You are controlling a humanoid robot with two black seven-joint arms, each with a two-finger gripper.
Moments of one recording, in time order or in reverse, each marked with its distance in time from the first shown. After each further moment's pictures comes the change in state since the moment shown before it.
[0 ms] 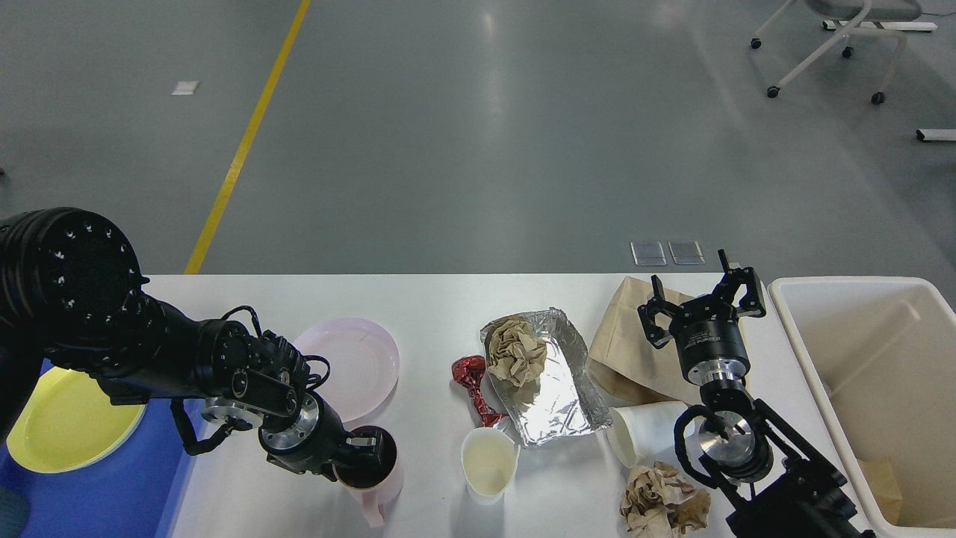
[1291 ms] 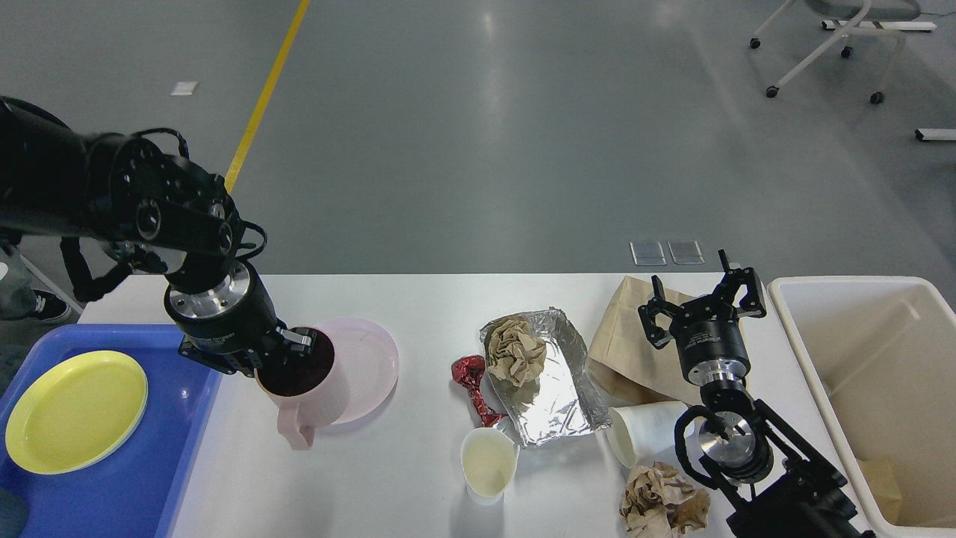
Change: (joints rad) left arm -0.619 0.045 0.210 -0.250 -0.104 -0.343 0.070; right arm -0.001 -0.001 0.000 -0.001 0.000 0.001 0.000
